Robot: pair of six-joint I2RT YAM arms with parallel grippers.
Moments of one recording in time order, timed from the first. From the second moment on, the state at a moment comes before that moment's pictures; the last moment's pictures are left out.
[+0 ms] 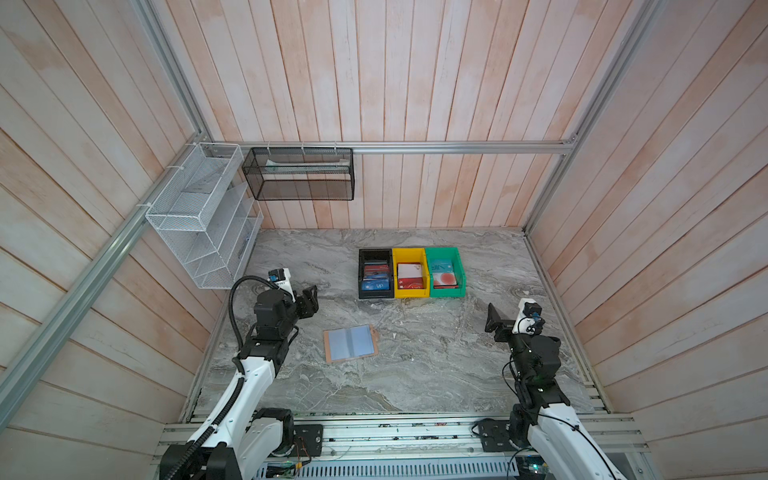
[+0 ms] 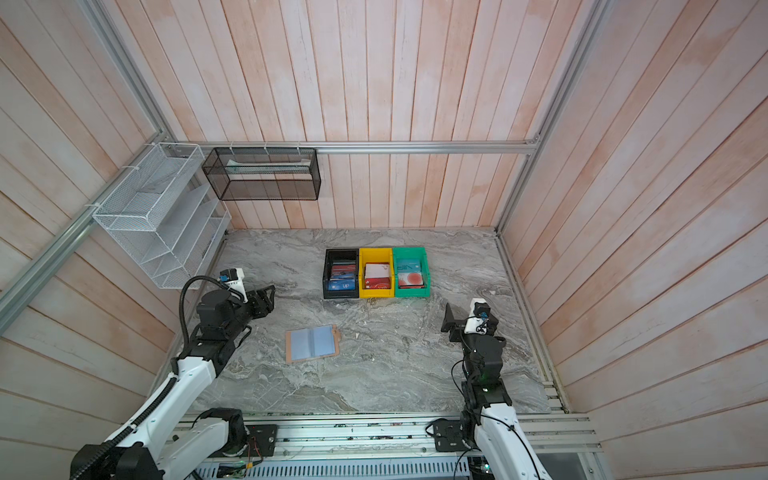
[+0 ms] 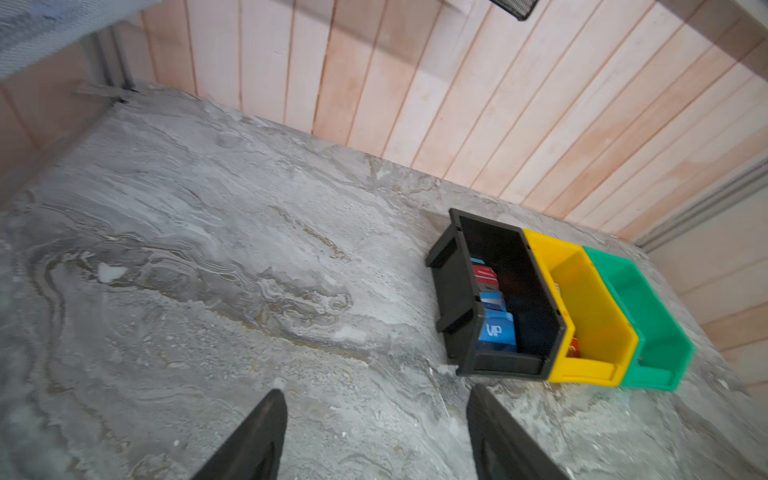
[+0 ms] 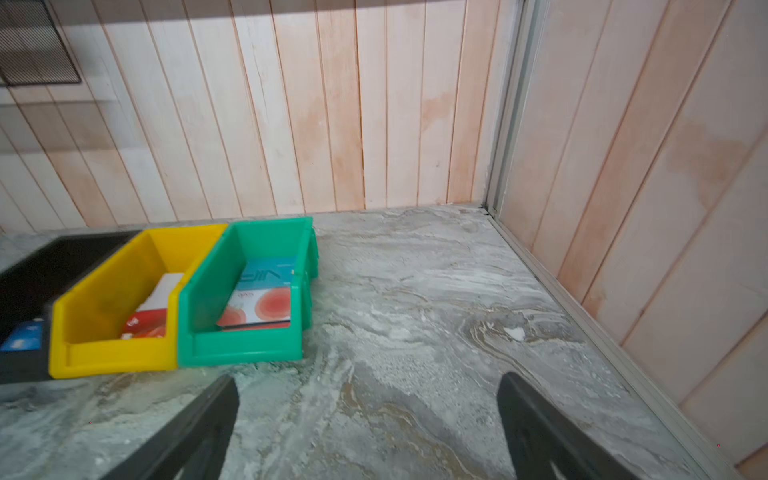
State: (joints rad) left arm -0.05 0.97 0.50 0.10 0.08 -0.30; right arm 0.07 0.63 0.03 0.50 0.08 0.05
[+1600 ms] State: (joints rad) left arm 0.06 1.54 0.25 1.12 0.00 -0.08; right arm -0.03 1.51 0.24 1.14 0.01 0.00
